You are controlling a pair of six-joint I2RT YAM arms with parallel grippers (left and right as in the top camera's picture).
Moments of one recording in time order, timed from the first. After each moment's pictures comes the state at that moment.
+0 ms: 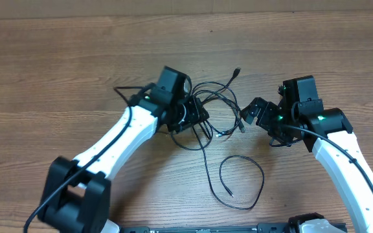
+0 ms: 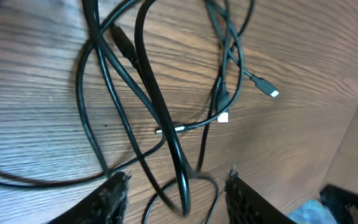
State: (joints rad) left arm -0.49 1.71 1.17 -0.55 0.43 -0.86; right arm 0.18 1.31 1.01 -0.85 -0.27 0.68
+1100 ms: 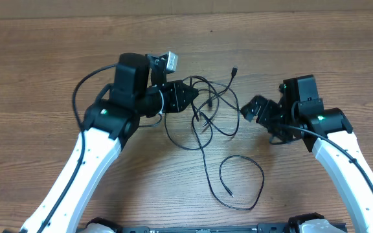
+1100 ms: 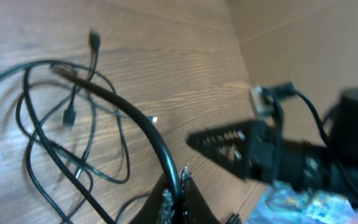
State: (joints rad) left arm -0.36 1.35 1.17 -0.46 0.62 -0.57; right arm 0.18 1.31 1.01 -0.78 -0.25 0.67
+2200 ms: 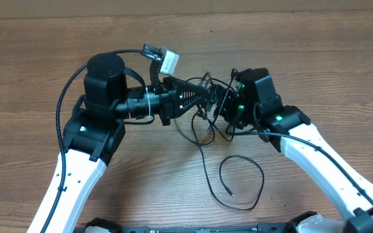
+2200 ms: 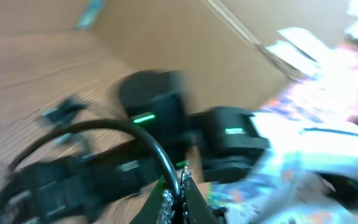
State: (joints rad) left arm -0.32 1.23 1.17 -0.16 1.08 -0.45; right arm 0.44 1.47 1.01 -0.35 -0.33 0.91
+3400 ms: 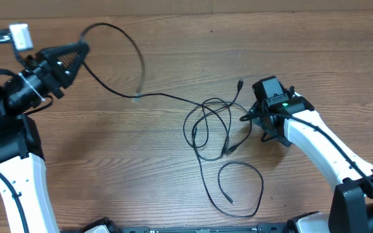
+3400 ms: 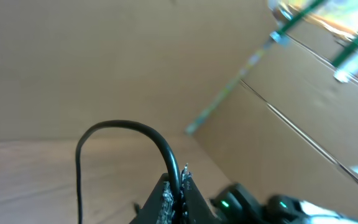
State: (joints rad) left arm 0.43 1.21 1.17 0.11 1.23 -0.68; right arm 0.28 1.57 1.02 -0.82 0.27 0.96
